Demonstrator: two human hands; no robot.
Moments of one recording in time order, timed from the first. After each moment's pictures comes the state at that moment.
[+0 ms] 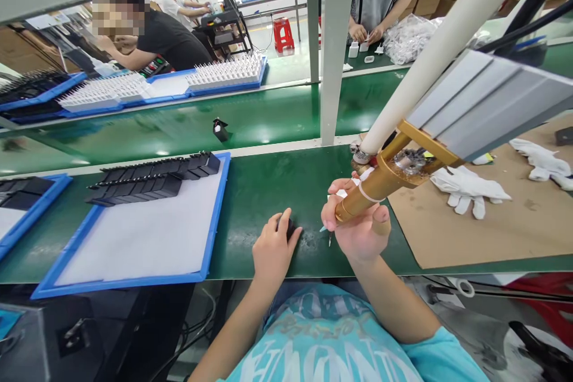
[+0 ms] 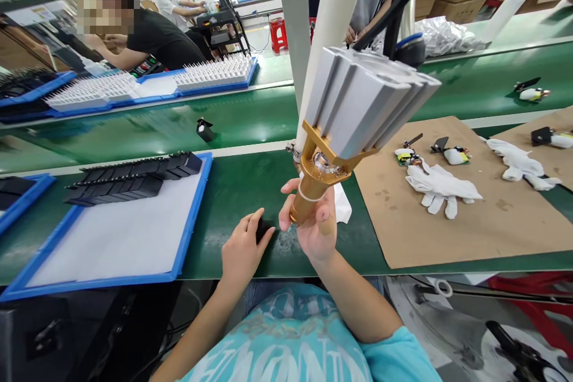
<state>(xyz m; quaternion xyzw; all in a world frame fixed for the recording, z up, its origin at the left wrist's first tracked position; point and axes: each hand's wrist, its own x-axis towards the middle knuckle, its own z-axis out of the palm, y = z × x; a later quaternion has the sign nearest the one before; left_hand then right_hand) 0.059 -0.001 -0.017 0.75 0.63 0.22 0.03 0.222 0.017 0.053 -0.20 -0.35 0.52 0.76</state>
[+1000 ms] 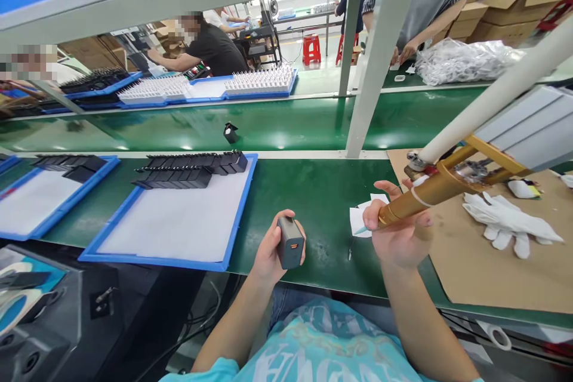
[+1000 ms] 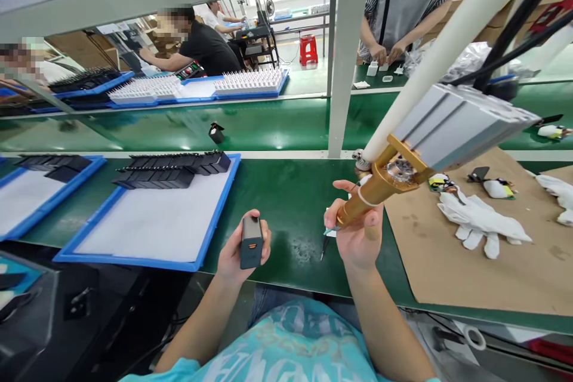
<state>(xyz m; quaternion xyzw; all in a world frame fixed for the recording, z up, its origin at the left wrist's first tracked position) 0.028 0.002 0.012 0.35 0.22 0.54 0.73 0.242 0.025 0.048 -0.25 -0.36 0.48 0.77</state>
